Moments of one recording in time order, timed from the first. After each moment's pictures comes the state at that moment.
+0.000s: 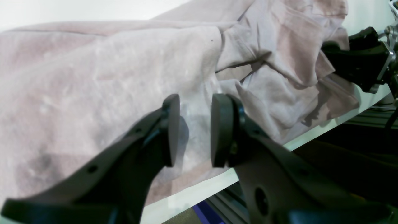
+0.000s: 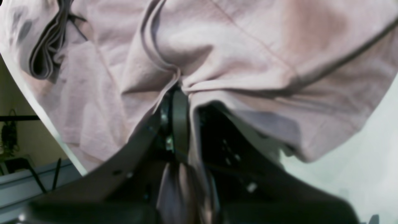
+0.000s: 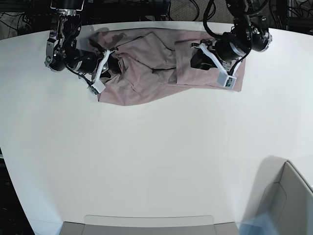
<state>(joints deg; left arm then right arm) 21.1 0.3 -17.1 116.2 -38.5 -23.0 74.3 -8.8 6.6 12.4 89.7 36.6 44.5 -69.3</state>
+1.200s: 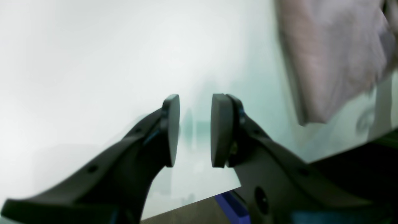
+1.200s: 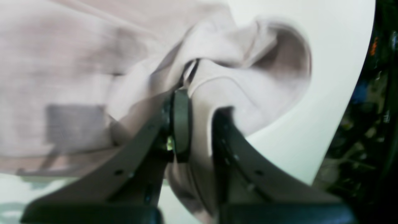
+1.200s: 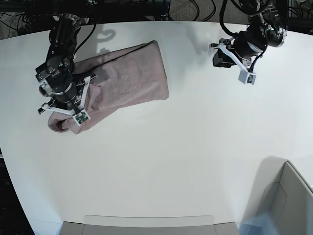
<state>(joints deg) 22.7 -2.9 -25.9 116.2 -38.6 -23.0 74.4 -1.9 2.4 10.4 117.2 -10.6 44.5 -71.6</state>
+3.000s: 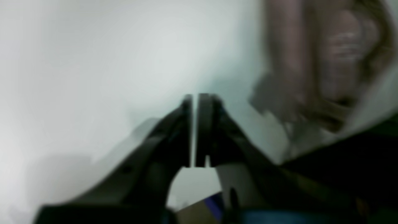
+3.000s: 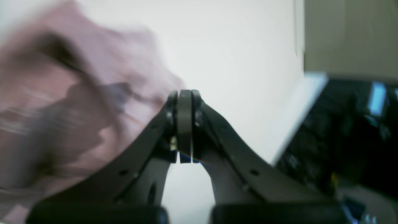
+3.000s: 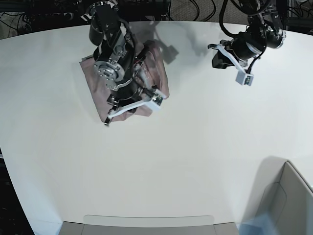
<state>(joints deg) 22.3 -4.2 -19.7 116.2 -43.2 -23.0 74.0 -1.4 1.7 -21.6 119.1 -32.9 44.5 -65.5</state>
